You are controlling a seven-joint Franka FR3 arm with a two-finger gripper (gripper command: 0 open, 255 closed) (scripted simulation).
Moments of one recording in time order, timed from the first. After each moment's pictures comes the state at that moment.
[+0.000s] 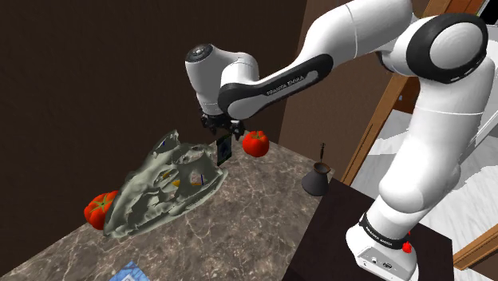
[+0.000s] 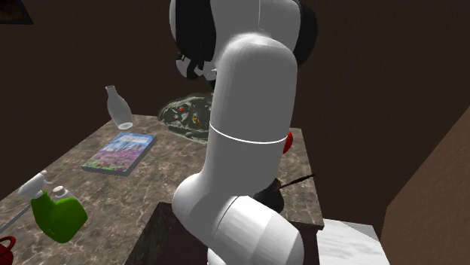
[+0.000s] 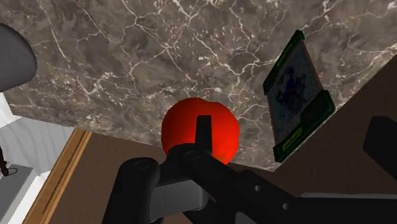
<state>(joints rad) -0.36 0.24 0.82 -1.89 -0.61 1.90 1.90</state>
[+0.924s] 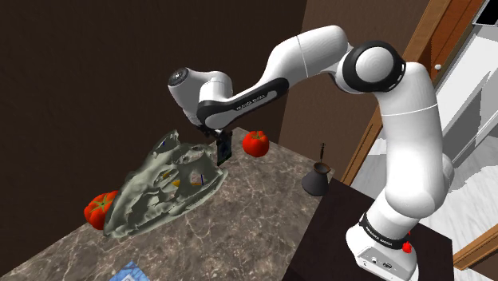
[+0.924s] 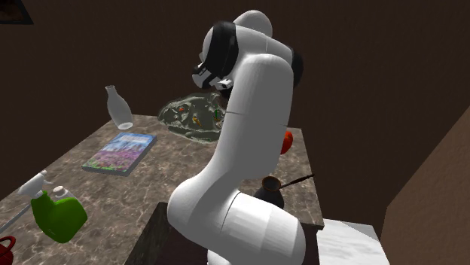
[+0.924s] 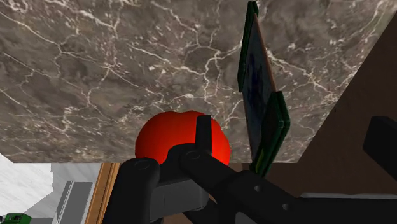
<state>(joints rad) -0.18 0.60 0.66 -1.58 -0.84 1.79 2.22</state>
